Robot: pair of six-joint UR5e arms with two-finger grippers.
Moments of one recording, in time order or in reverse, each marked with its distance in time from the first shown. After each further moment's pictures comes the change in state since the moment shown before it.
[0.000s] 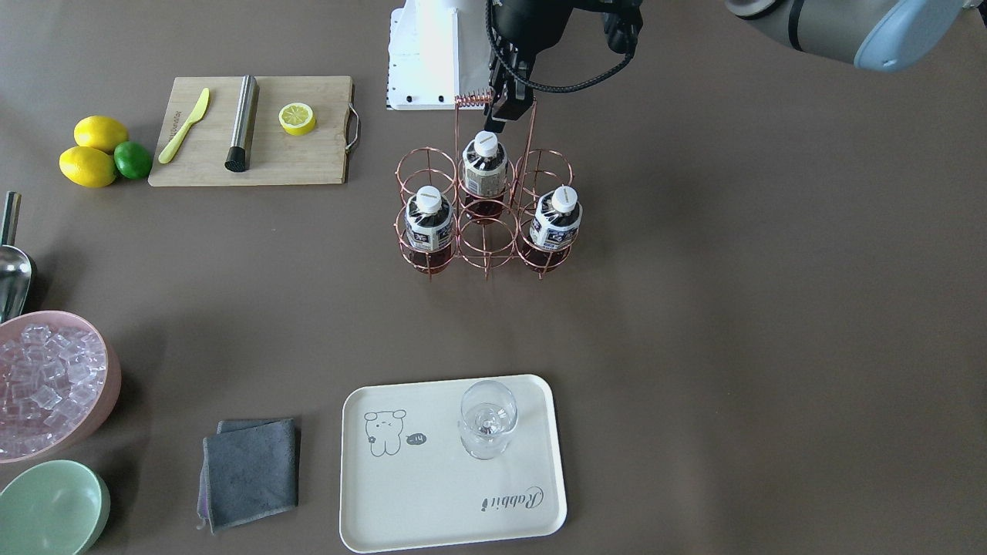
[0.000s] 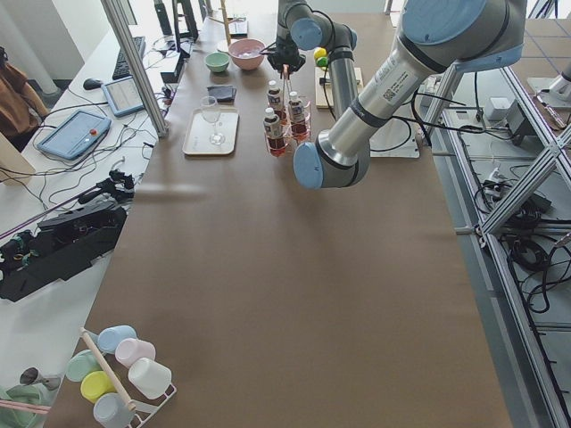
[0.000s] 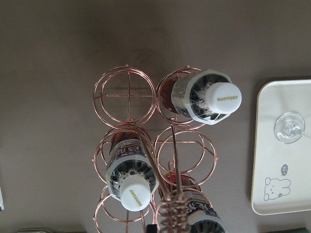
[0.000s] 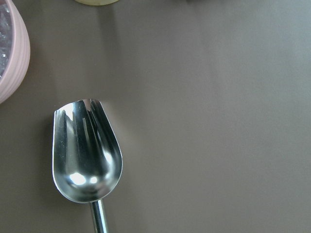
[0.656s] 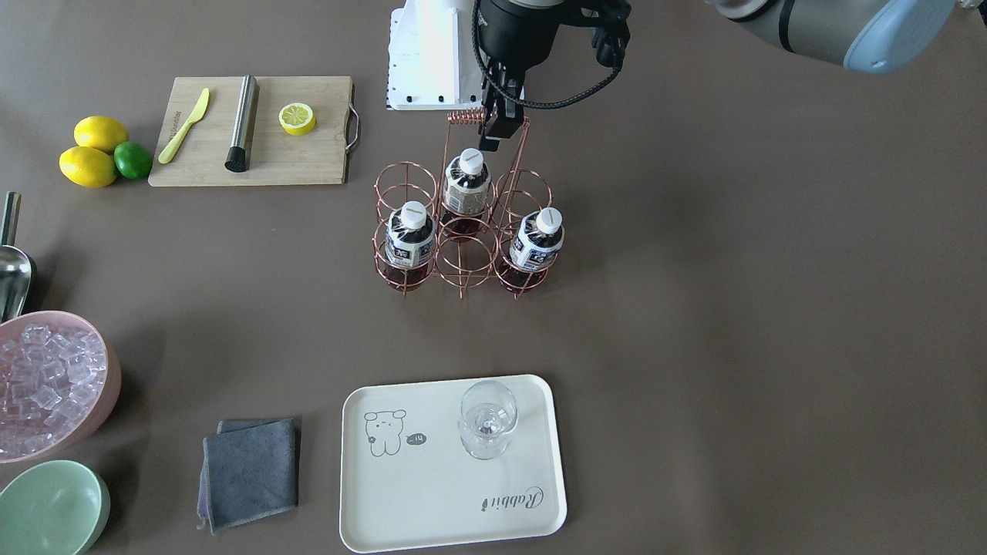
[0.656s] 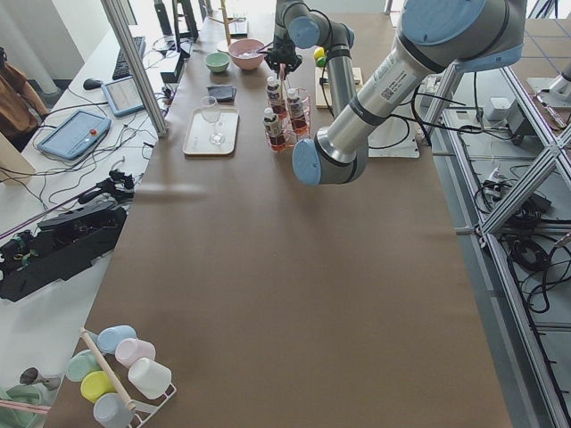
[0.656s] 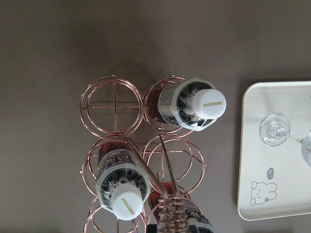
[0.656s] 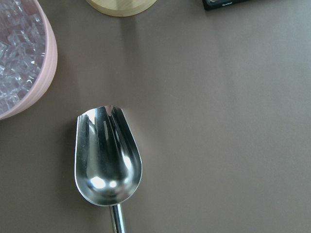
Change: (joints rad) left arm 0.005 -0.025 0.051 0.000 0.055 0.004; right arm -0.005 0.014 0.020 0.000 0.011 0.000
